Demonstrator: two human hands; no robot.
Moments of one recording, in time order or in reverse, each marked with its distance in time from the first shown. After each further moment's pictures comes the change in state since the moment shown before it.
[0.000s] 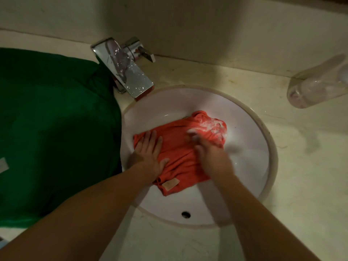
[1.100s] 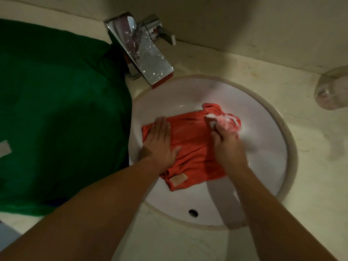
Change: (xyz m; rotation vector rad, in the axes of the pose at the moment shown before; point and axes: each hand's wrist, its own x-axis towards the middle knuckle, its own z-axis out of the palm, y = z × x) left_hand 0.021 0.010 0.016 -0.161 0.140 -0.064; right_hand 0.027 0.004 0.004 0.073 0.097 0.037
